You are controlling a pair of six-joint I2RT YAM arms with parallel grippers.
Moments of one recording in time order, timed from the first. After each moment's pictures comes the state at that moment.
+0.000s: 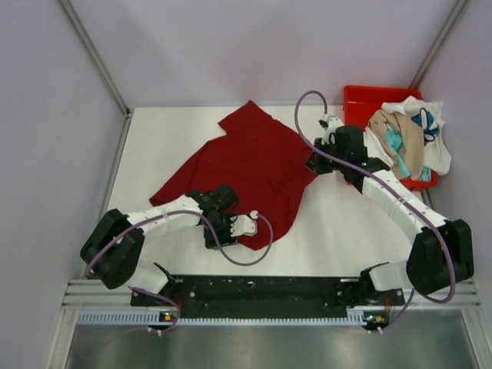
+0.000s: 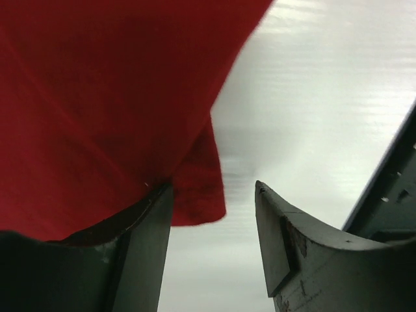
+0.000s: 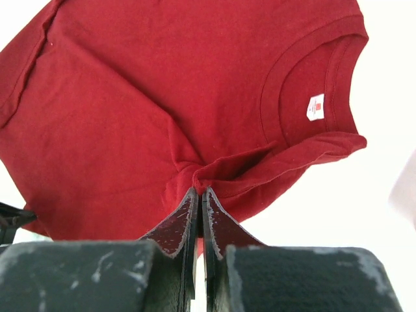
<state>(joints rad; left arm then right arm) -0.72 1.43 0.80 -0.78 0.21 0.75 0.32 1.36 1.04 -0.27 -0.23 0.23</state>
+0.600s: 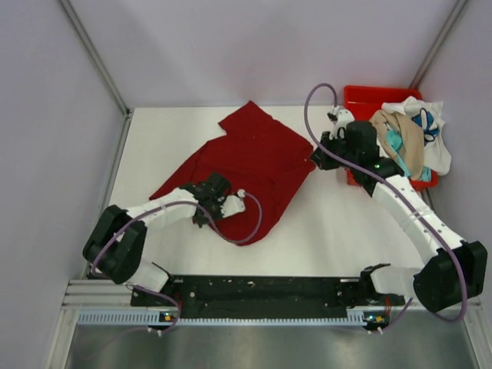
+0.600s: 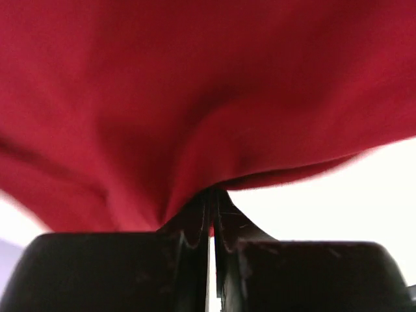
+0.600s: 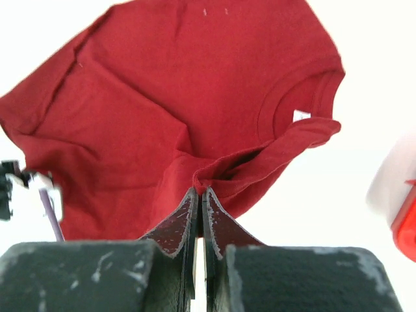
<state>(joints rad) -0.64 1.51 0.82 -0.64 -0.10 0.68 0.32 1.26 1.05 -0.32 -0.22 0.22</state>
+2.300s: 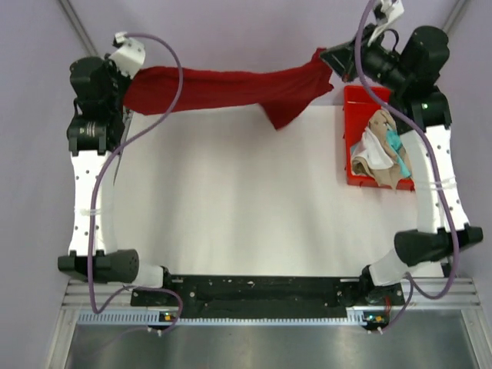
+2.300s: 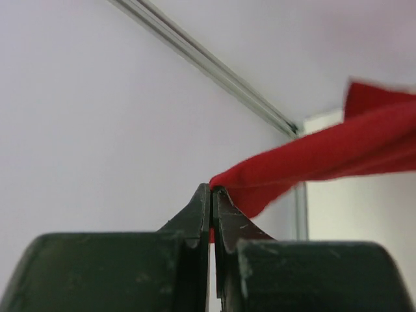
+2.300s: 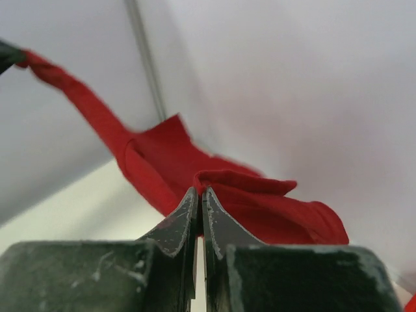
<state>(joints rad) 0.02 1.51 2.02 -0.58 -0.27 0.72 0.18 1.65 2.18 -0.41 -0.58 0.17</state>
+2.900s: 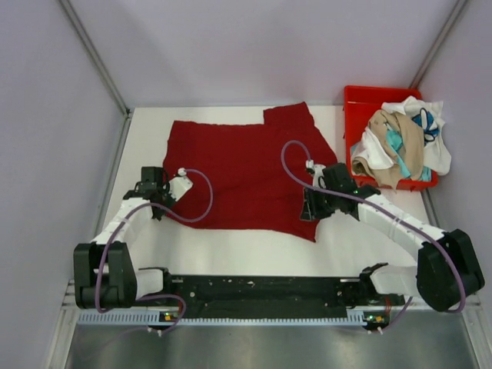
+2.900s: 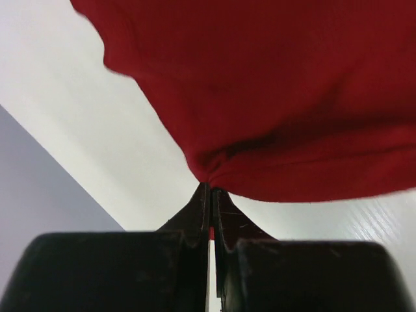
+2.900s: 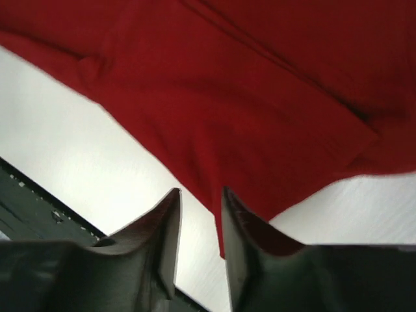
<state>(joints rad) 0.02 1.25 0.71 -0.51 -0.08 0.81 0.46 1.28 0.78 -0.44 -0.34 0.18</state>
